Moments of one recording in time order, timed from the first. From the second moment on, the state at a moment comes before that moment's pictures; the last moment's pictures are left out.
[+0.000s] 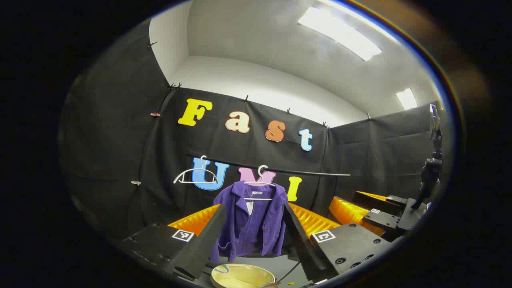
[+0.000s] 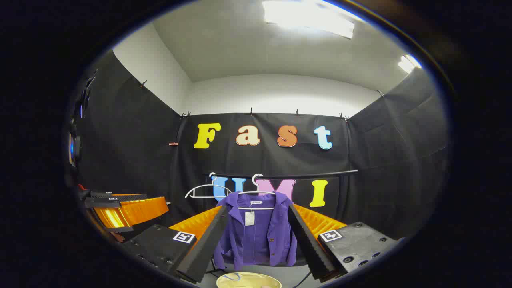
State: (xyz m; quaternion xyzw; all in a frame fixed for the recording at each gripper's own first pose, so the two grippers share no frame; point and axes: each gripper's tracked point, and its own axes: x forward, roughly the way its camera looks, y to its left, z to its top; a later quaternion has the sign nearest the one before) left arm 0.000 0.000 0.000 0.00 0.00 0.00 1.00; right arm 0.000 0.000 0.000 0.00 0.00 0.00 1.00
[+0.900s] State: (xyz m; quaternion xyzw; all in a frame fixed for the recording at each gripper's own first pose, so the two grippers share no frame) left arm -0.001 0.001 0.006 -0.02 0.00 -0.01 1.00; right arm -0.004 -0.001 0.002 0.01 0.01 -0.01 1.00
